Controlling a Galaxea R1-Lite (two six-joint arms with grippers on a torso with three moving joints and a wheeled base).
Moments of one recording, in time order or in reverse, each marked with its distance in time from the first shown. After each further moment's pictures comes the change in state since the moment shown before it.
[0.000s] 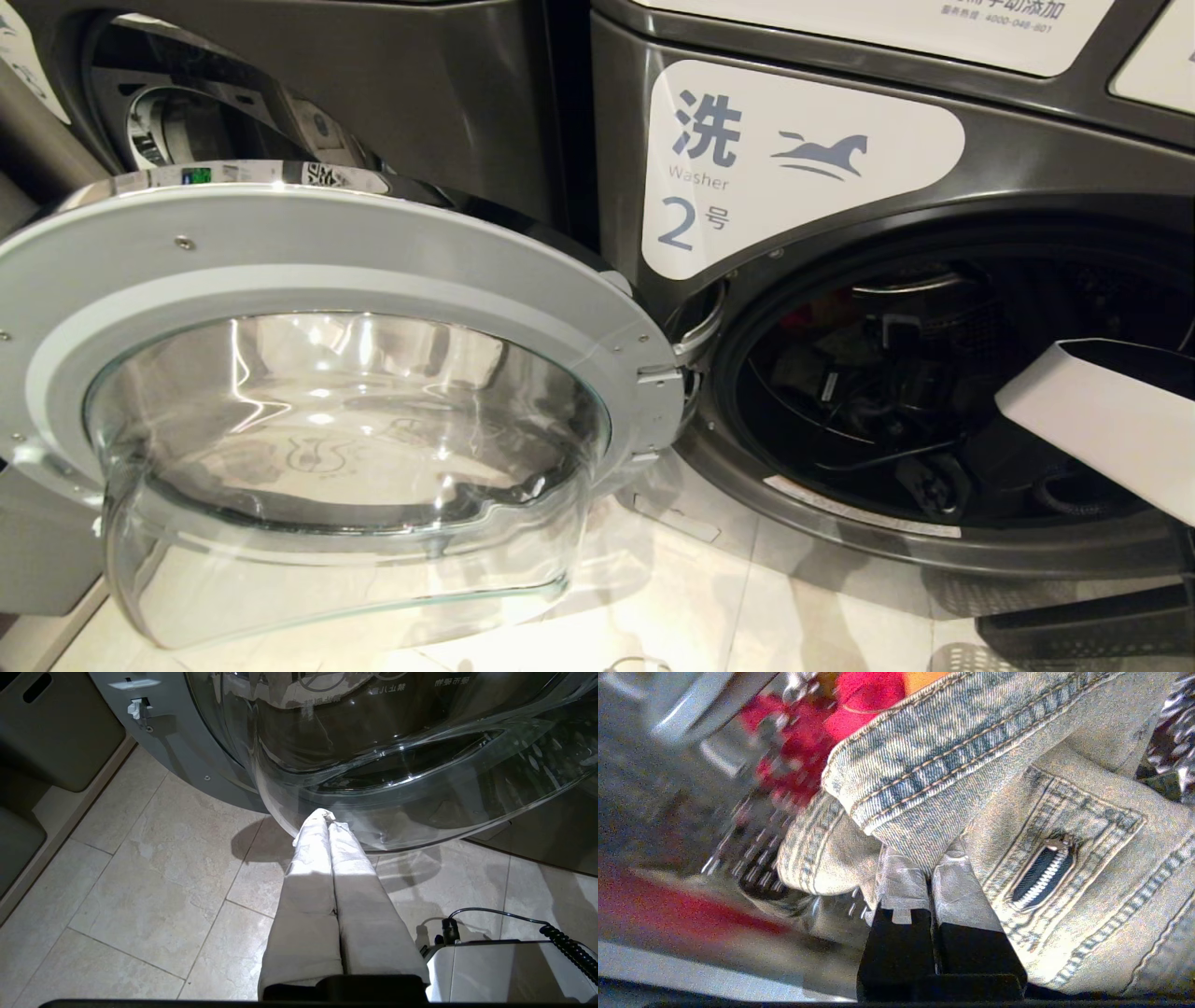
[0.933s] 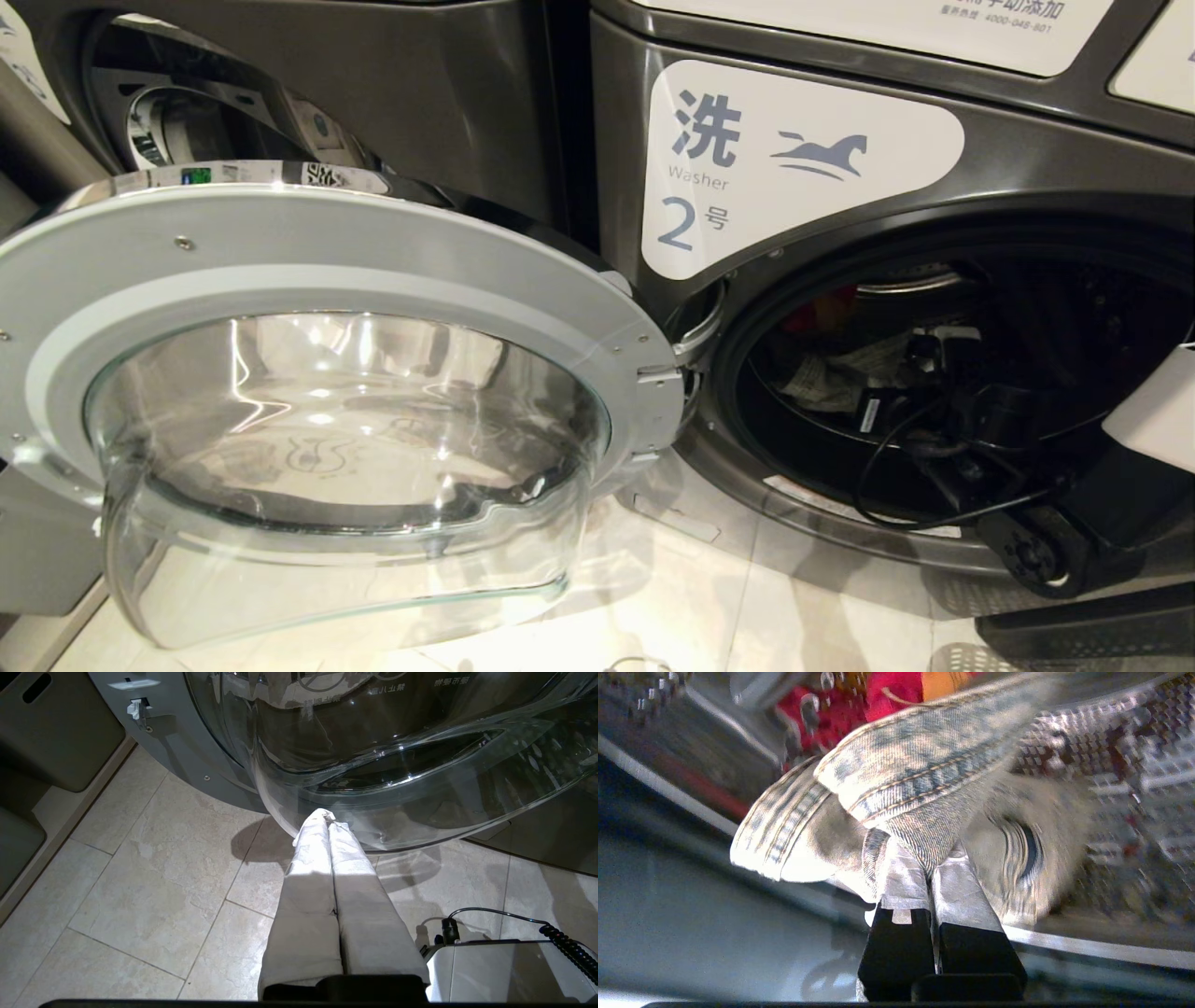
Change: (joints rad) left arm 0.000 0.000 0.000 0.000 0.000 0.000; right arm 0.035 -0.276 0.434 -0.135 0.007 -0.037
